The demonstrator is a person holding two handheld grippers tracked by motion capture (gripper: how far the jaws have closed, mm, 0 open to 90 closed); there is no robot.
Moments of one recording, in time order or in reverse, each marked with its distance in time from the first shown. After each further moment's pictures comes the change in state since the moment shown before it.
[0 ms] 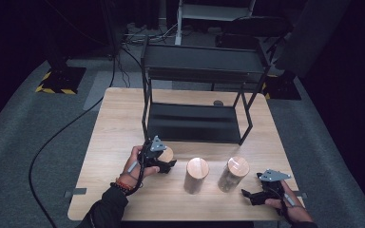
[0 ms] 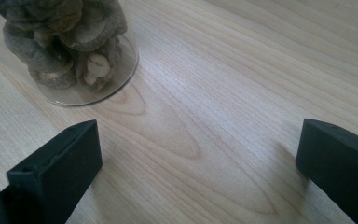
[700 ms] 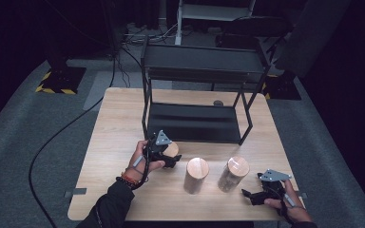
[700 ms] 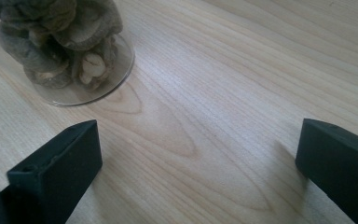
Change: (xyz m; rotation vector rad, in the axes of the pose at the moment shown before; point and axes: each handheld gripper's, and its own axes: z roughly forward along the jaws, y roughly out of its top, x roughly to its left) left arm 0.004 0.020 0.006 -0.022 -0.008 -0.020; right arm 0.000 0.000 -0.001 0.001 -0.011 0.007
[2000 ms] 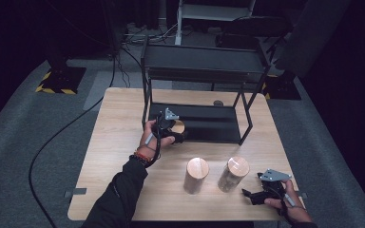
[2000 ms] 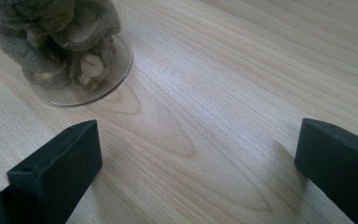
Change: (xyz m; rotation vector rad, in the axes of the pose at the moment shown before) left arm 0.018 0.057 0.032 -0.022 0.092 -0.076; right arm 0.000 0.000 0.000 -0.002 -0.002 0.001
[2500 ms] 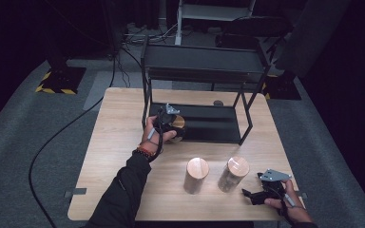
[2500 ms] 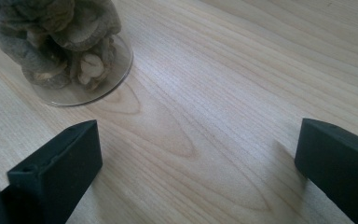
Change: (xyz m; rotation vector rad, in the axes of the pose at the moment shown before) left arm 0.007 0.009 0.016 0.002 0.038 -0.041; right arm 0.000 0.000 0.000 0.000 0.000 0.000
